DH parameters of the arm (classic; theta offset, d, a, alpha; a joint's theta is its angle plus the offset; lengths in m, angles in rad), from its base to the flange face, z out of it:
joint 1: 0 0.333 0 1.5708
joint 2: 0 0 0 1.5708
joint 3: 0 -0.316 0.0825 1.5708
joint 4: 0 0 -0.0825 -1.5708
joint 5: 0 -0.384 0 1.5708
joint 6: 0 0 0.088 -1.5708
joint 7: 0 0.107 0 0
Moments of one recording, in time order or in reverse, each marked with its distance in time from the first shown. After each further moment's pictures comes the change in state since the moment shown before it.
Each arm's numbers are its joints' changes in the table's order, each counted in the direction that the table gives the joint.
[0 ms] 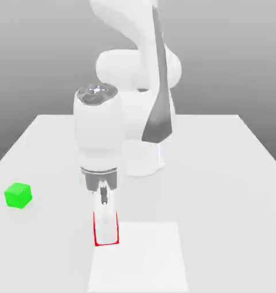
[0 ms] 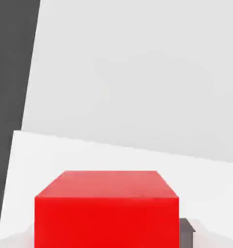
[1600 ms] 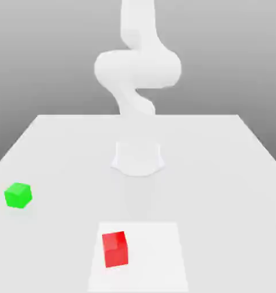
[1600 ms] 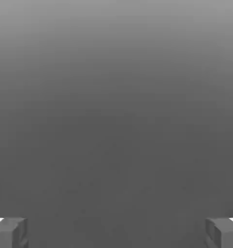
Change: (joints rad) arm 0.279 0.775 0.006 -0.349 -0.034 0.400 -1.239
